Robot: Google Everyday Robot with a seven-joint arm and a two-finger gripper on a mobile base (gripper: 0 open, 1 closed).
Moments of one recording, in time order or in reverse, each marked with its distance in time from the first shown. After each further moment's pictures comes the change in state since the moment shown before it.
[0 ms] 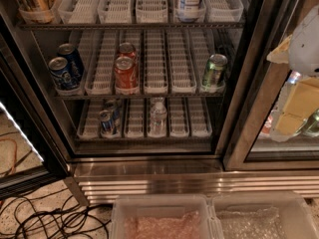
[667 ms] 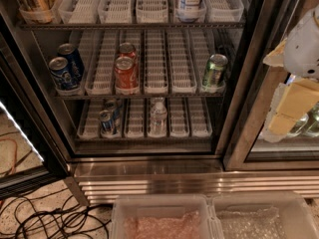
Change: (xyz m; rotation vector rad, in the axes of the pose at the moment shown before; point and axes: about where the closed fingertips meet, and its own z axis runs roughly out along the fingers) arm -0.005 0.001 0.007 -0.020 -0.023 0.030
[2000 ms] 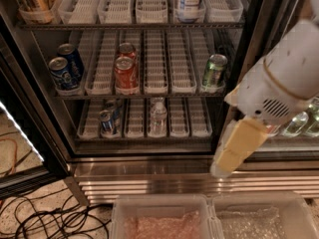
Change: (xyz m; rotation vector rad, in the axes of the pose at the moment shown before) arm -0.054 0.069 0.051 -0.163 -0.137 0.100
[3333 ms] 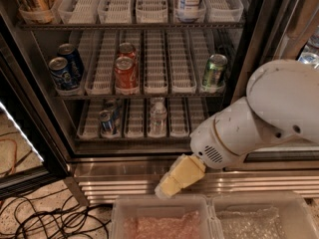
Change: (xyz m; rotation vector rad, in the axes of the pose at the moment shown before) arm -0.032 0.032 0.118 -0.064 -0.204 0.242
